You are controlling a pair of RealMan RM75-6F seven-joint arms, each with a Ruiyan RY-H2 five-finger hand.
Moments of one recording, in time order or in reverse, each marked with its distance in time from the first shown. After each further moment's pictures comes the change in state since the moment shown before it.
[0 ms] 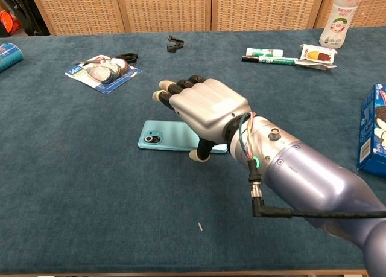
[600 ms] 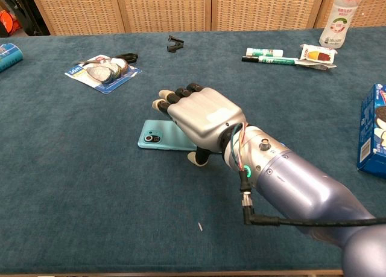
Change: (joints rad) left arm 0.000 0.003 -0.003 0.003 -0.006 -0.001 -0.013; right arm 0.032 -0.046 -0.029 0.085 0.016 0.011 0.016
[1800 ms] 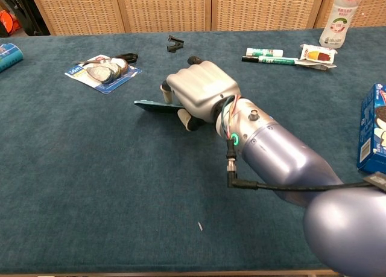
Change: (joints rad) left arm -0.002 0.000 0.000 -0.003 -0.004 -0.007 0.002; right arm 0.072 -0.041 0.101 0.134 -0.014 0.008 0.072
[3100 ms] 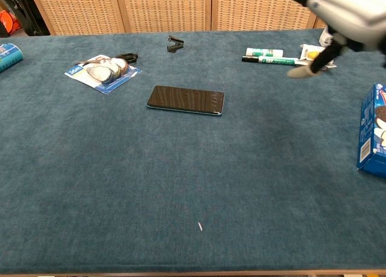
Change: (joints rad) left arm 0.000 -0.021 -0.006 -0.002 -0.007 -0.004 0.062; right arm -0.226 0.556 -0.165 -0.318 -0.301 0.272 0.396
